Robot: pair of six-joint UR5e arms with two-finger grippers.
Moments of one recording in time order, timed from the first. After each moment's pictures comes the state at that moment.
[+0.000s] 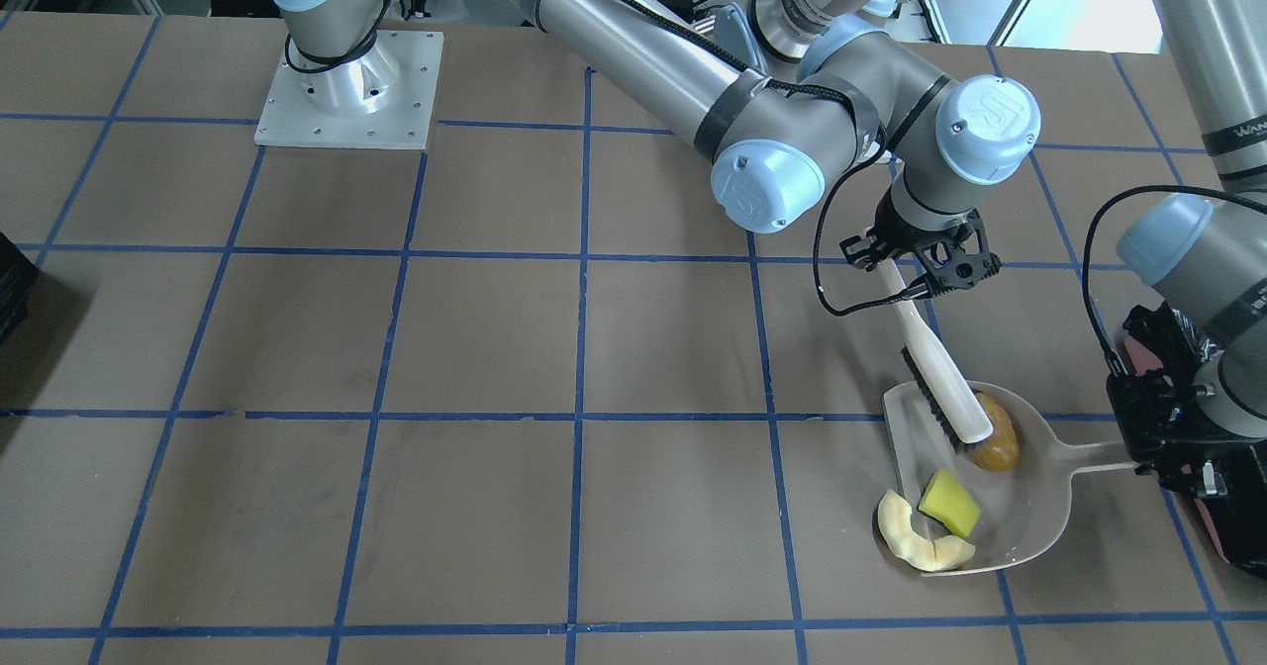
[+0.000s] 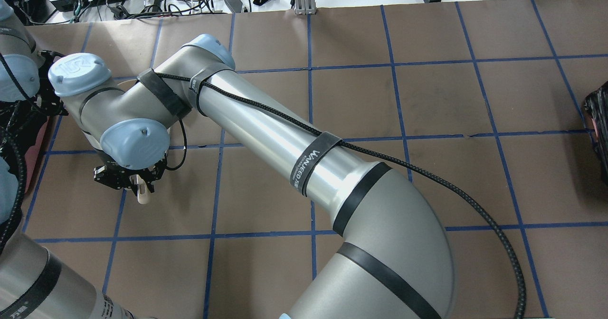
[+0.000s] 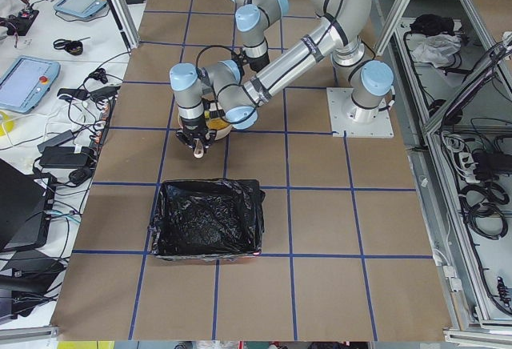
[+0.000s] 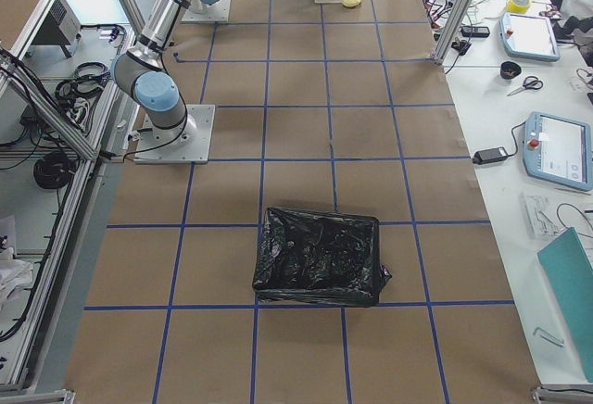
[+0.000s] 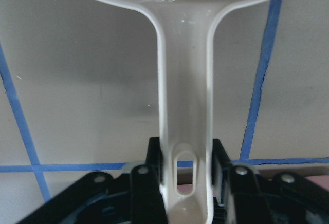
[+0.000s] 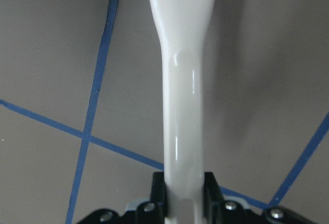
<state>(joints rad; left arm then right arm) -1.08 -2.09 -1.54 -1.00 1.78 2.08 2.40 -0.69 0.77 -1.58 -1.30 0.50</state>
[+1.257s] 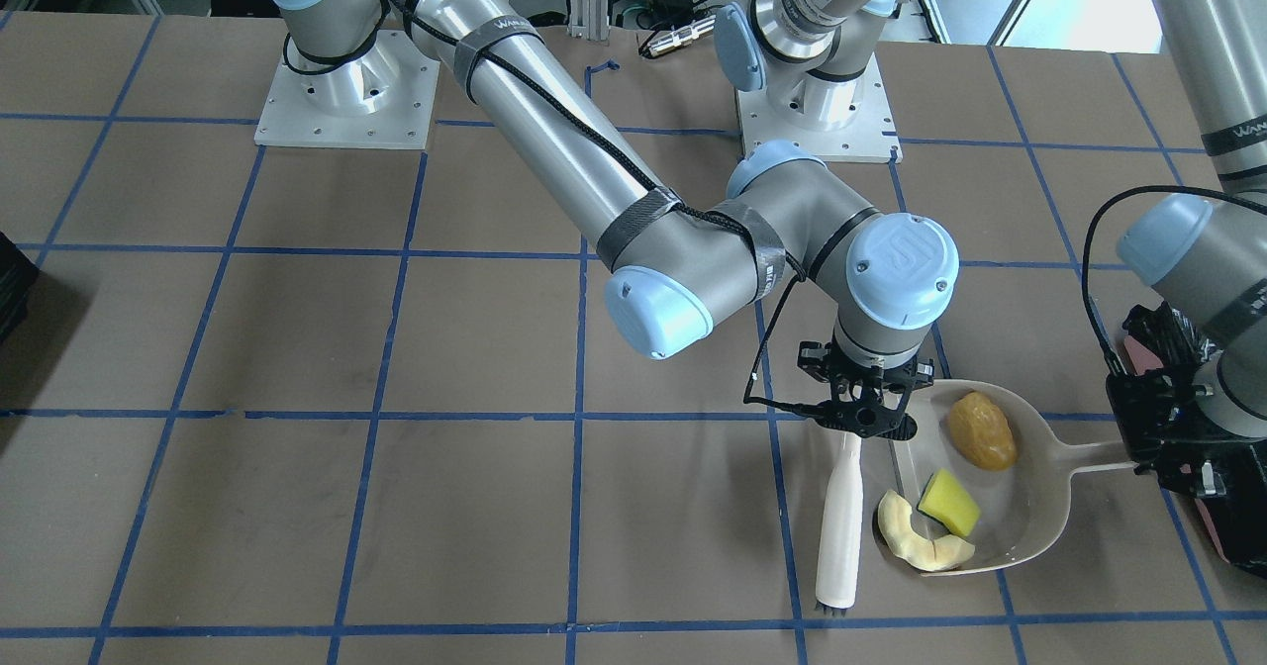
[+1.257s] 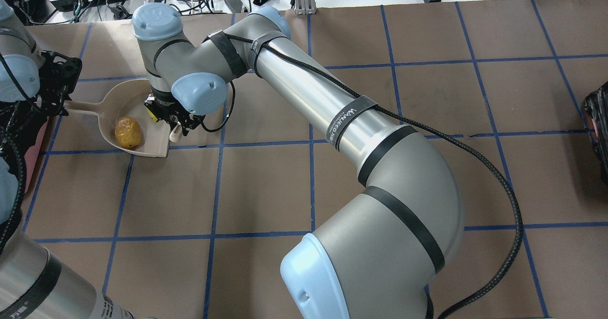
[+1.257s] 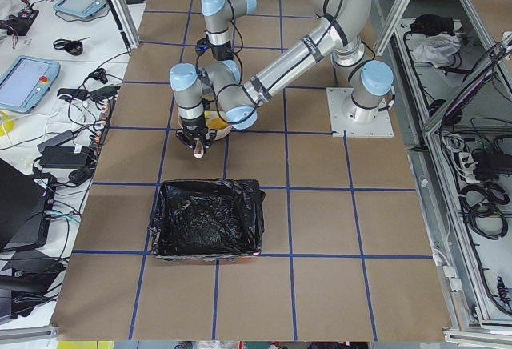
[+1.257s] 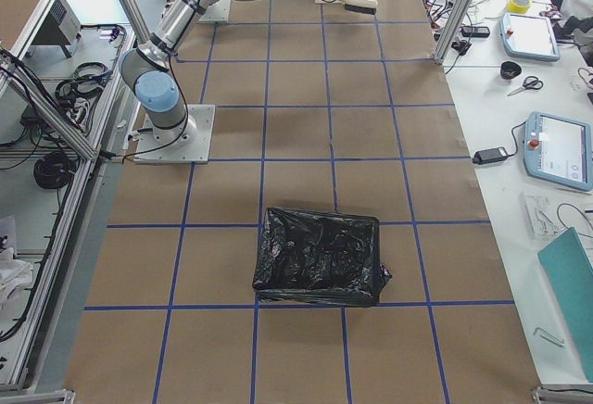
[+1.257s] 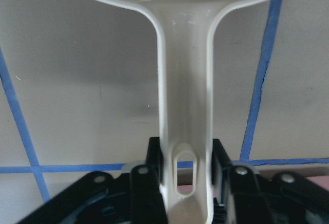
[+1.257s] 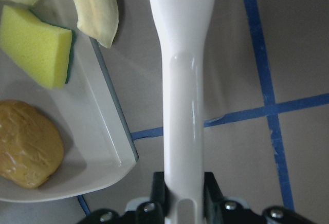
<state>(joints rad) -1.08 -2.09 -1.54 -1.00 1.78 2.08 2.23 -0.60 0.74 -1.78 -1.31 0.89</state>
